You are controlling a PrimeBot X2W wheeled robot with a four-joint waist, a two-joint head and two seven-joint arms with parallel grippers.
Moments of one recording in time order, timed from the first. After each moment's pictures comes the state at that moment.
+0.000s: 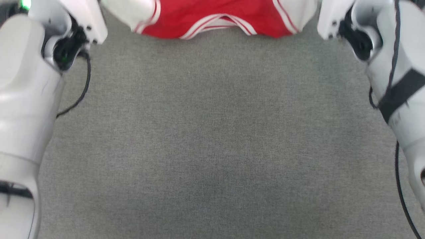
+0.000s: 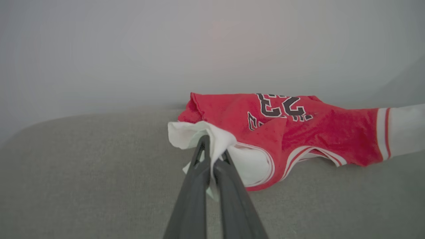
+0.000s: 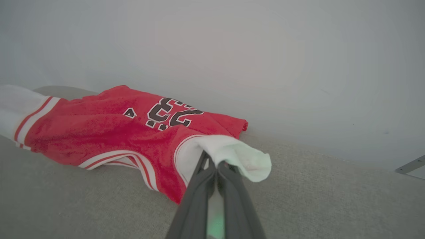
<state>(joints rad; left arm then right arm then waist) -1.25 0.38 -0.58 0.93 -0.82 -0.13 0.22 -1.30 -0.19 0.46 1.04 0.57 0.13 0.17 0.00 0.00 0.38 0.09</state>
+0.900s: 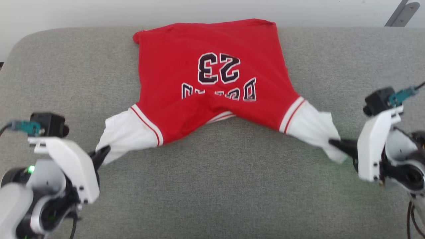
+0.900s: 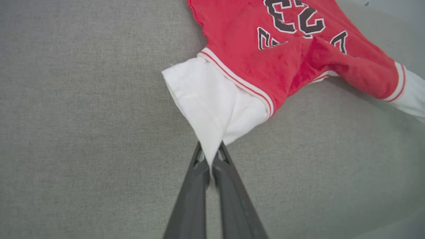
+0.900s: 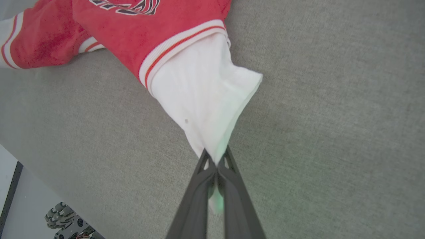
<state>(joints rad) -0.36 0.79 -0.49 -0.07 -1.08 0.26 0.52 -0.49 -0.54 0.35 0.22 0.87 0.13 0.78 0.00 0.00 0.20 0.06</state>
